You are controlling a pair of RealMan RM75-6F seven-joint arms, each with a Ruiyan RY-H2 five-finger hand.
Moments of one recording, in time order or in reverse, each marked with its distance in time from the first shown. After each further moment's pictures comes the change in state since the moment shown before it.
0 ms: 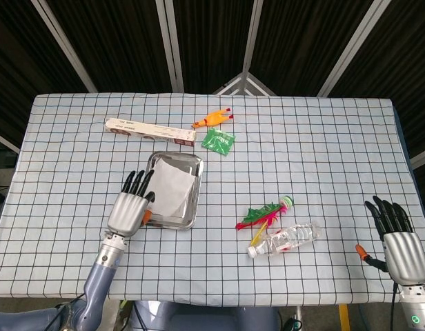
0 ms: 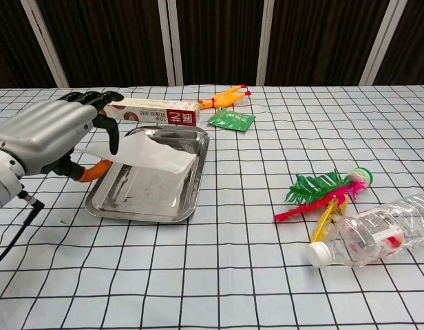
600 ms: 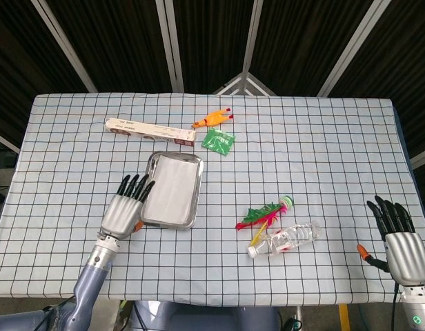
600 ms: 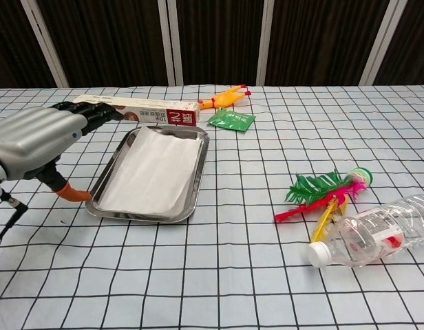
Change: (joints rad) left arm 0.008 0.110 0.022 -0.104 -0.057 -0.052 0.036; right arm -0.004 0.001 0.002 0.002 0.000 0.008 0.006
